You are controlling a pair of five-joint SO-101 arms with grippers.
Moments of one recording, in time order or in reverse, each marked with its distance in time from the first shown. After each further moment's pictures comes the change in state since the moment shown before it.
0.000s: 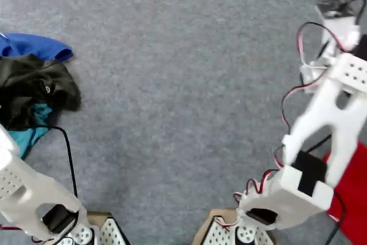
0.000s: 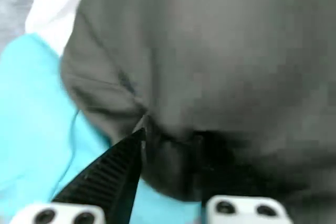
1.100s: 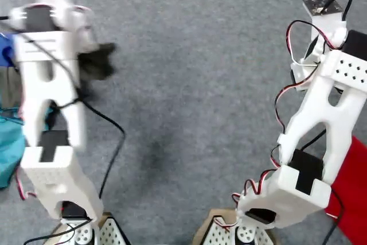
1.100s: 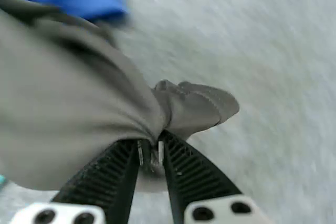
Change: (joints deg) left arm 47.1 -7.6 -31.3 30.2 17.2; right arm -2.2 0.0 0.4 0.0 -0.9
